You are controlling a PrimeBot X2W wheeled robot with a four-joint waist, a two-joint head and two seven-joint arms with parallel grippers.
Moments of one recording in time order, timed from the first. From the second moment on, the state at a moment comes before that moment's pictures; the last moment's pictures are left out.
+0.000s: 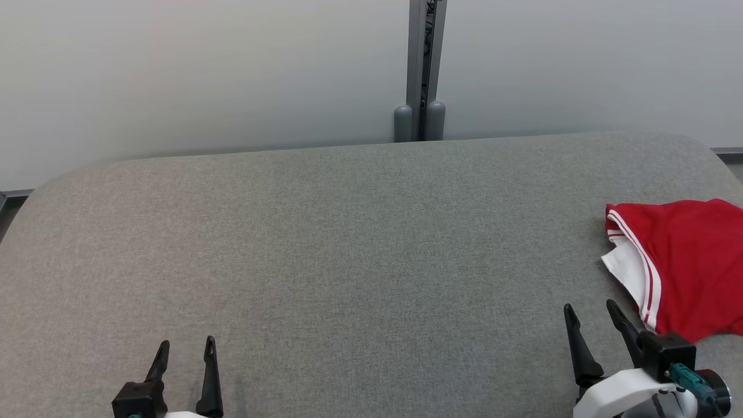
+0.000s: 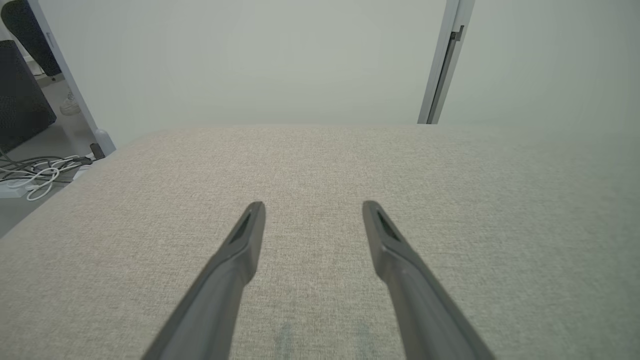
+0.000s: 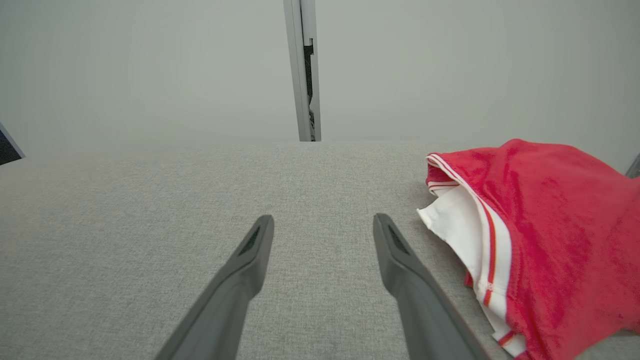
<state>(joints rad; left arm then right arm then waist) 0.04 0.05 -0.01 0.37 -0.15 0.05 -0.26 -0.10 -0.05 0.02 0.47 0.11 0.13 -0.26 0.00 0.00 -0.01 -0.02</state>
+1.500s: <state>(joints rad) 0.02 0.05 -0.02 0.40 -0.16 0.06 -0.26 -0.12 -0.05 0.03 0.50 0.11 0.13 -0.26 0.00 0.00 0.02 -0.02</state>
